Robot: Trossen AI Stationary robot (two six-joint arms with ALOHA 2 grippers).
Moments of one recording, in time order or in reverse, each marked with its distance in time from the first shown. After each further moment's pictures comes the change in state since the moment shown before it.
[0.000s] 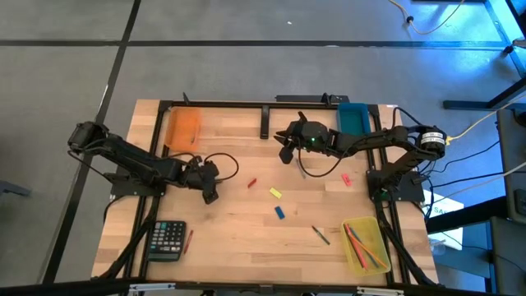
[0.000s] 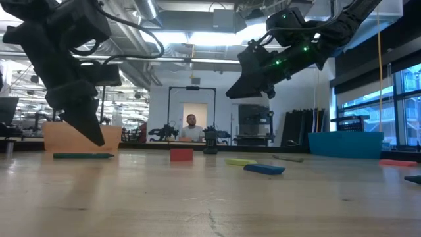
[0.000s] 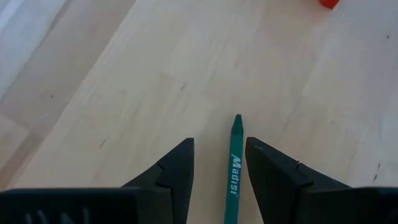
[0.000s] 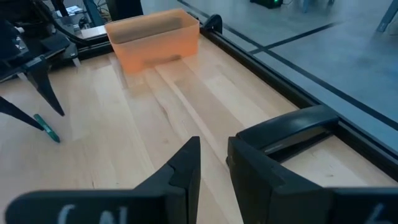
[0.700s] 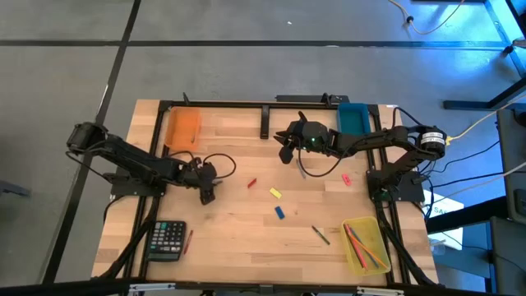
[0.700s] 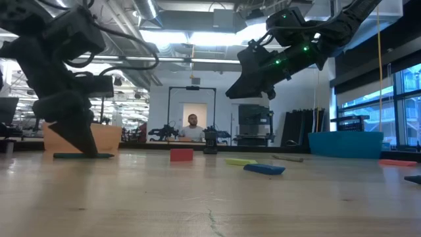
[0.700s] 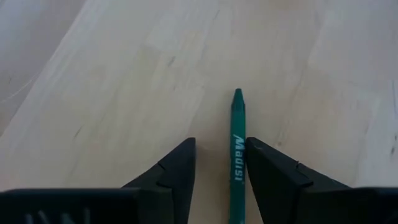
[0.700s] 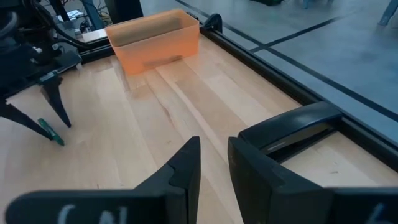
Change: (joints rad) left arm 0.040 -0.001 -0.107 0.133 0.092 0.064; right arm 0.004 0.000 0.000 -0.001 0.000 0.032
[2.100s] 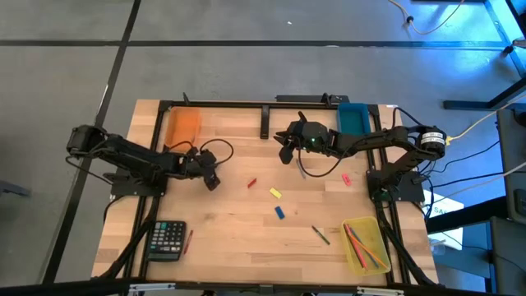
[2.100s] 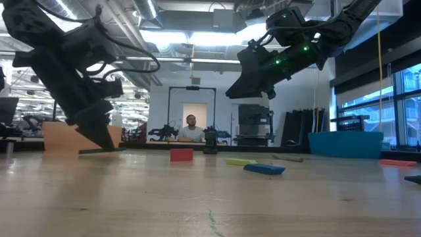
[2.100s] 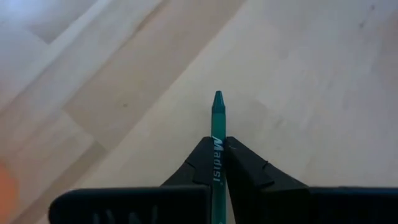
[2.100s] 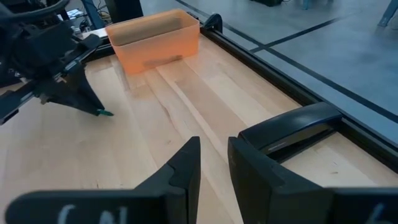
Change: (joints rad) left arm 0.161 -0.005 -0.029 0.093 -0.140 -0.007; right arm 0.000 0.000 0.000 0.000 0.002 -0.005
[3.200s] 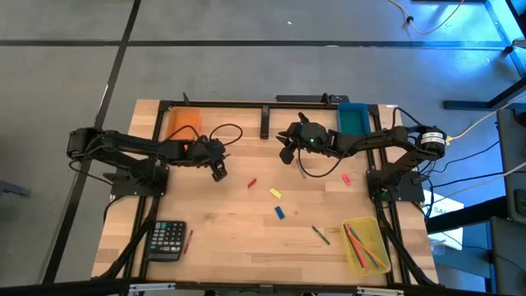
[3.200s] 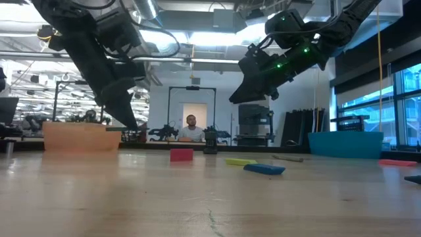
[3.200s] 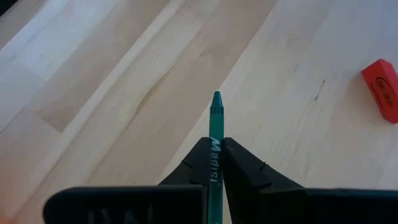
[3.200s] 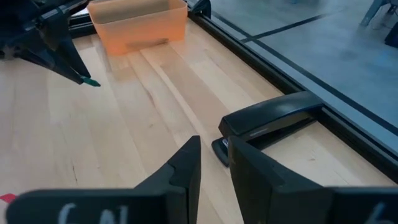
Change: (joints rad) left arm 0.163 -0.003 0.206 -0.129 0.143 0.255; right arm 0.000 0.000 0.000 -0.056 0.049 -0.049
